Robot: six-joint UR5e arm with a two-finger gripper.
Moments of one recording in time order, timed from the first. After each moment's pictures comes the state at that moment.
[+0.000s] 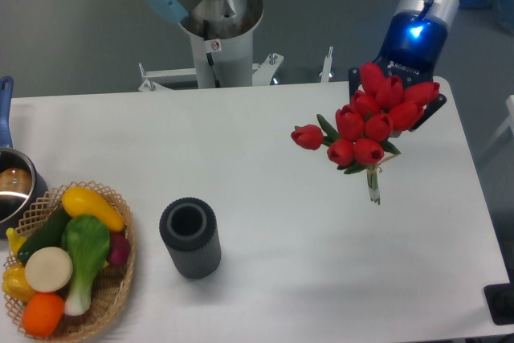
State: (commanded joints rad) arm 2.92 -1.73 -1.69 -0.85 0.52 1.13
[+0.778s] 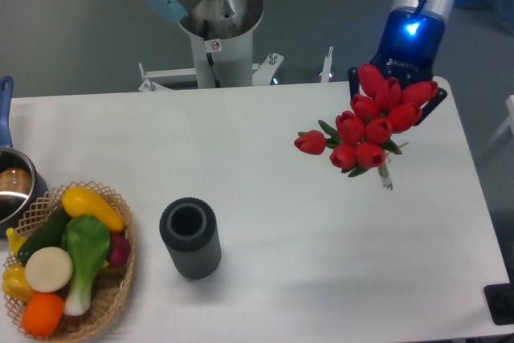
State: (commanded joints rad) arm 2.87 -1.68 -1.71 -0.85 0.86 1.13
